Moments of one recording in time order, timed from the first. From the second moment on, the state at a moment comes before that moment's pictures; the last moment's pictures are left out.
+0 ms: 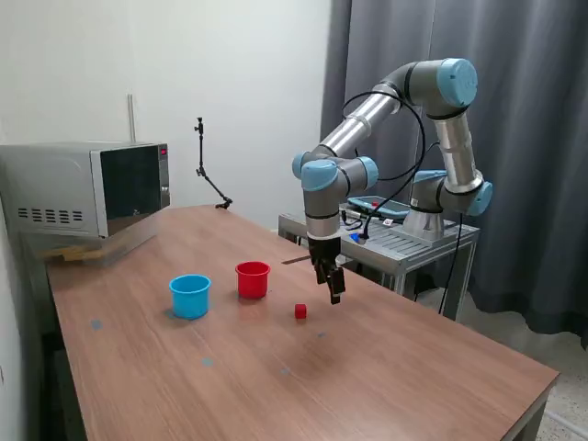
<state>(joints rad) -0.03 -0.90 1.54 -2.02 -1.56 -2.77</state>
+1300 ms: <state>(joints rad) -0.08 -0.86 1.53 -2.15 -1.56 -2.97</state>
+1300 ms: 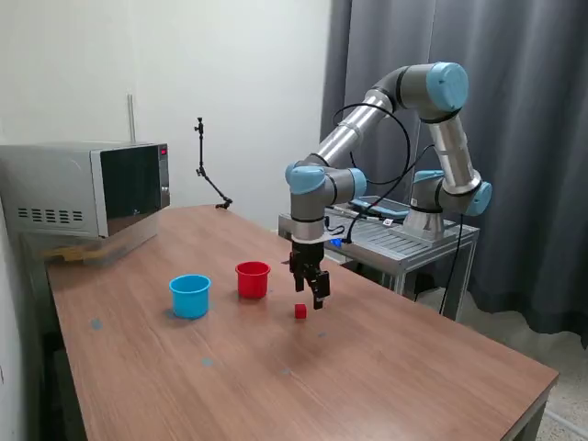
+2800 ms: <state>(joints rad) -0.08 -0.78 1.48 -2.13 -1.57 -2.80</state>
